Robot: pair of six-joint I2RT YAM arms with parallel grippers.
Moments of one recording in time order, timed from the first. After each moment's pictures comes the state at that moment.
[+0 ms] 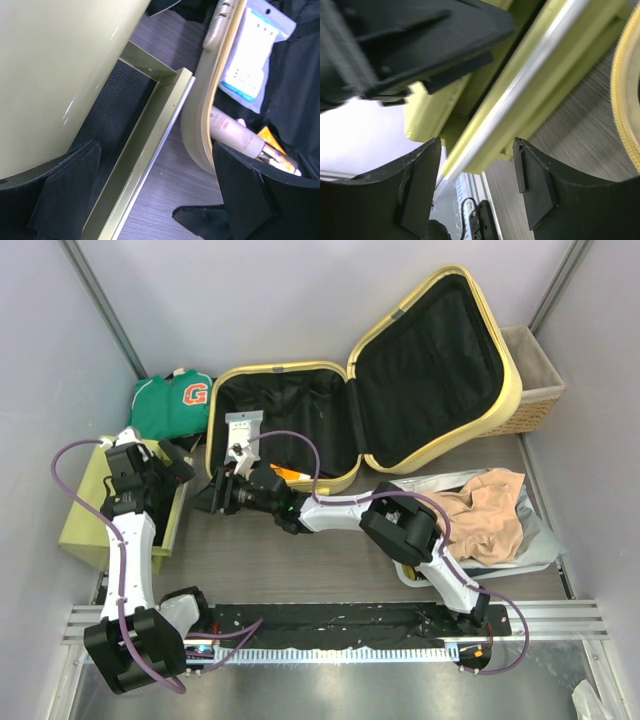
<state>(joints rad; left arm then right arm) 0.31 1.01 0.85 -0.49 0.12 -0.36 1.10 2.24 1.54 0.69 -0.19 0.99</state>
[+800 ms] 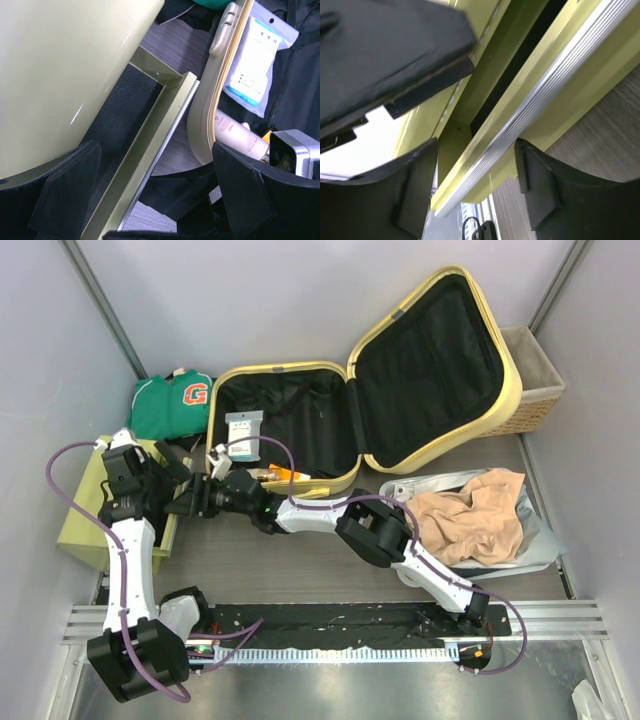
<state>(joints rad) 0.32 0.97 0.85 -0.51 0.08 -0.35 1.13 2.48 1.87 0.60 -0.23 1.04</state>
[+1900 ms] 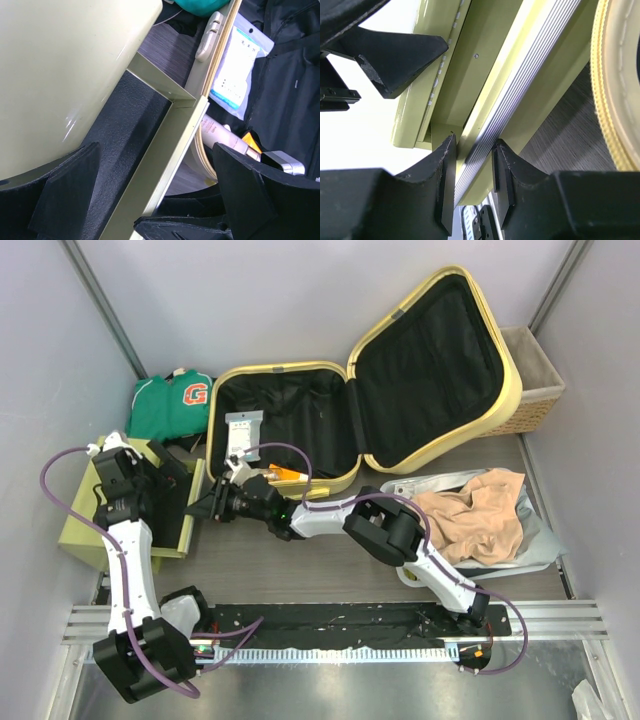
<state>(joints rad) 0.39 0.96 0.85 -0.50 0.18 -0.40 1.11 2.38 1.61 0.72 -0.19 1.10</state>
